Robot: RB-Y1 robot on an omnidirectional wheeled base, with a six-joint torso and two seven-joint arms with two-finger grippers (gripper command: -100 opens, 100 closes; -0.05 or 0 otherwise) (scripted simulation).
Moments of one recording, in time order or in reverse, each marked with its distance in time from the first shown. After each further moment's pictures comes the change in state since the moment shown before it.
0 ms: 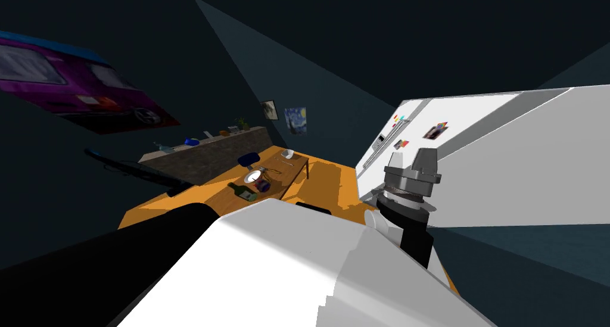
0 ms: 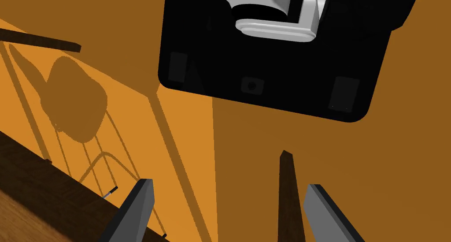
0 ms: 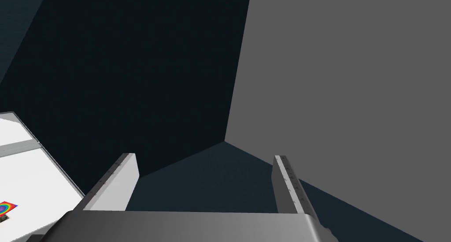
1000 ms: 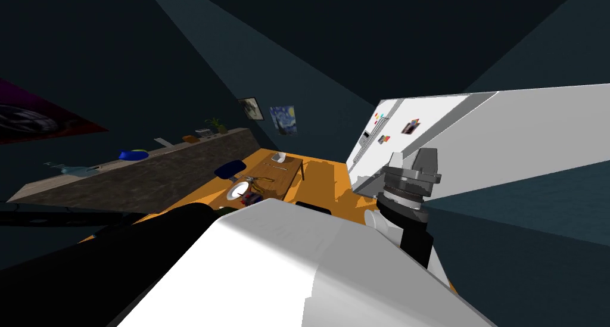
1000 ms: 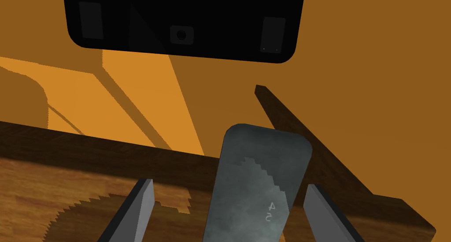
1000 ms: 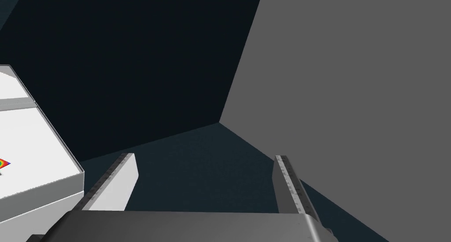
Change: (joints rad) left arm -0.007 0.090 -0.053 0.114 0.023 0.095 0.005; right arm 0.000 0.000 0.000 0.000 0.000 0.000 0.000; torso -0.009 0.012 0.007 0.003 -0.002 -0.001
